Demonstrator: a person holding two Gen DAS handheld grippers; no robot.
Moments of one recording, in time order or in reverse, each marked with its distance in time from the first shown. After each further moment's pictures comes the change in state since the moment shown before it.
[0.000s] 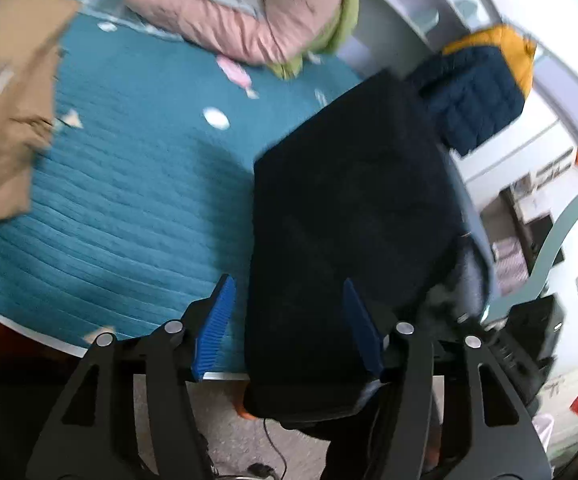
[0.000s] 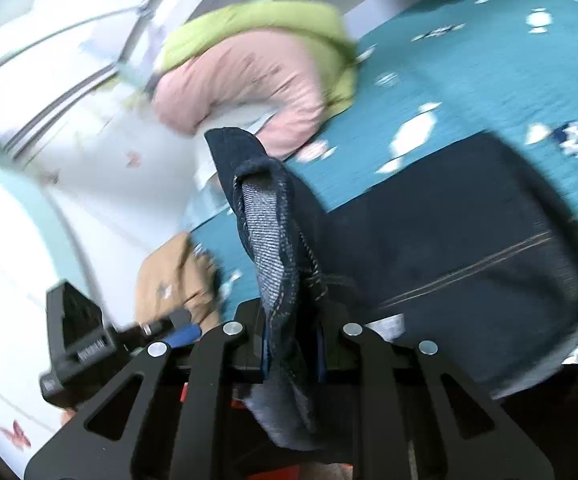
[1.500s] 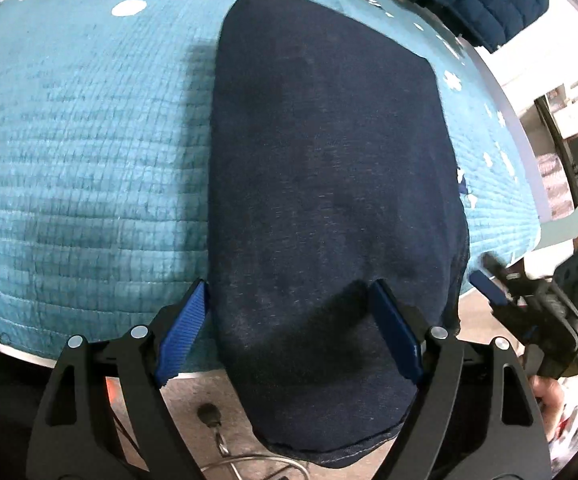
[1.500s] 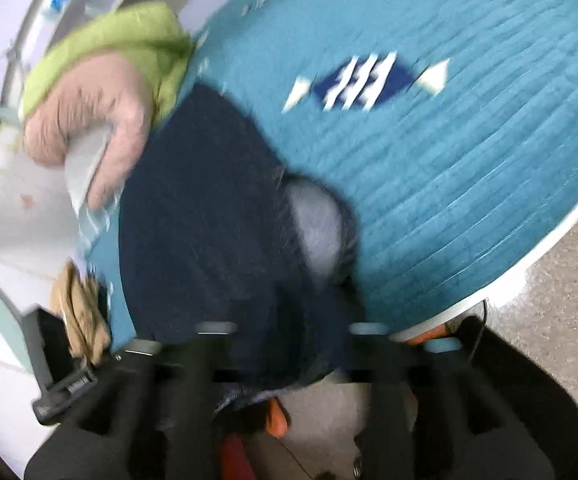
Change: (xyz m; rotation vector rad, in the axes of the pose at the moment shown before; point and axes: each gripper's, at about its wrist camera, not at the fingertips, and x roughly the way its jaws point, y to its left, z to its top) left arm 0.153 -0.043 -0.048 0.105 0.271 0.135; right arm -0.066 -0.177 0.013 0.234 0.082 -0.334
